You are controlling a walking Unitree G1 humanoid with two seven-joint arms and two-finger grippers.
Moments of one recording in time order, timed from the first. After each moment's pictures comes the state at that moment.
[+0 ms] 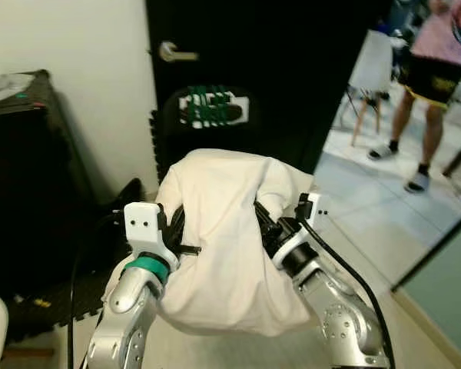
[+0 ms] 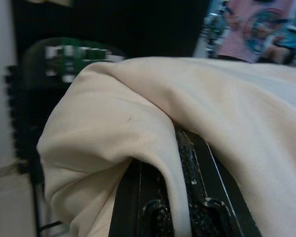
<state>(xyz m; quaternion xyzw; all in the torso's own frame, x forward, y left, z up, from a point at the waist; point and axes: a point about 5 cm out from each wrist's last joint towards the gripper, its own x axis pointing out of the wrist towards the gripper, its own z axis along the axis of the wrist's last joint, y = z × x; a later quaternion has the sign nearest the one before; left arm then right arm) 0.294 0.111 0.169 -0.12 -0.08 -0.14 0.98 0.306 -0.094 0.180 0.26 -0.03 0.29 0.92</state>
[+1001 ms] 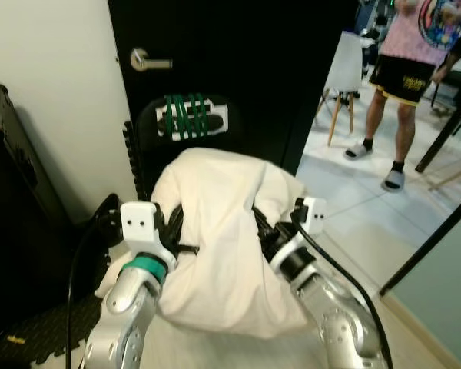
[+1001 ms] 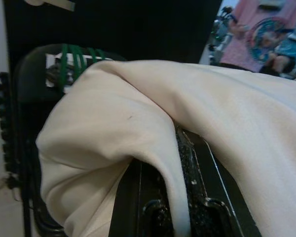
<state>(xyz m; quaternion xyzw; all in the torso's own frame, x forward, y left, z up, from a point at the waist) 0.294 0.115 0.171 -0.13 -0.08 -0.14 0.98 0.305 -0.090 0.177 0.25 -0.03 0.29 0.92</state>
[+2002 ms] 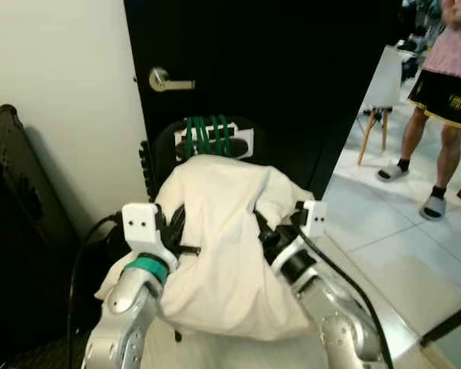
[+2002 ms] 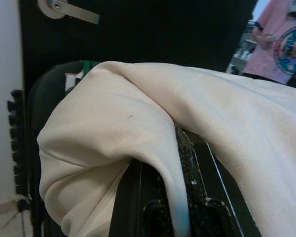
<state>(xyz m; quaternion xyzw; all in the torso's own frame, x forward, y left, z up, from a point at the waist) 0.294 0.113 0.171 -0.14 -0.08 -0.14 0.98 0.304 -0.091 0.172 0.25 -0.02 0.29 0.92</state>
